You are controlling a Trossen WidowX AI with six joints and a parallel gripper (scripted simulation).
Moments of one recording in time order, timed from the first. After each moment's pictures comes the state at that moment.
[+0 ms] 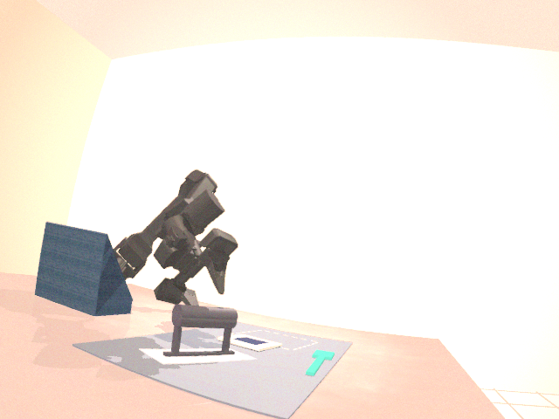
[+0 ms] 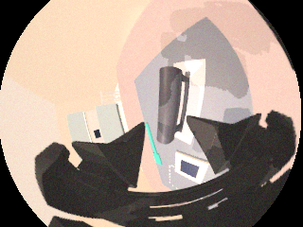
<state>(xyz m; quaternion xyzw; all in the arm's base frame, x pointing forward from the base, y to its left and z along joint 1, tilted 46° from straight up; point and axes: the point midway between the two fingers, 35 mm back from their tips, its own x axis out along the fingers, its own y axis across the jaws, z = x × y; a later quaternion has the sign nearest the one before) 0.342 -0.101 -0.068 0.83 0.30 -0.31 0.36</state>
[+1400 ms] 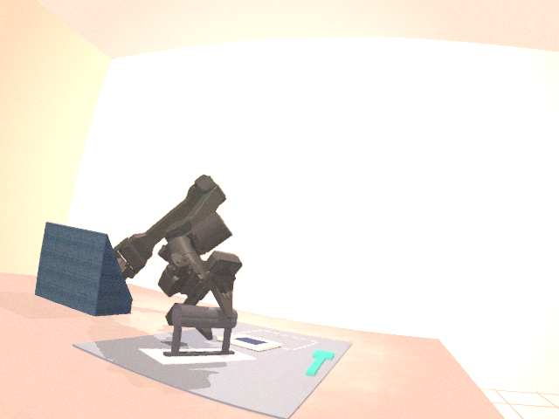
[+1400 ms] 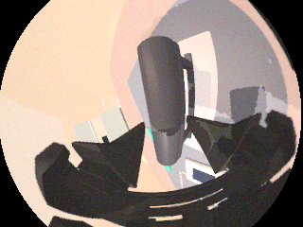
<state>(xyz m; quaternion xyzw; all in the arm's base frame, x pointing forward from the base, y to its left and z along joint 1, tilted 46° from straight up) 0.367 -0.077 -0.100 0.86 0.27 -0.32 0.29</state>
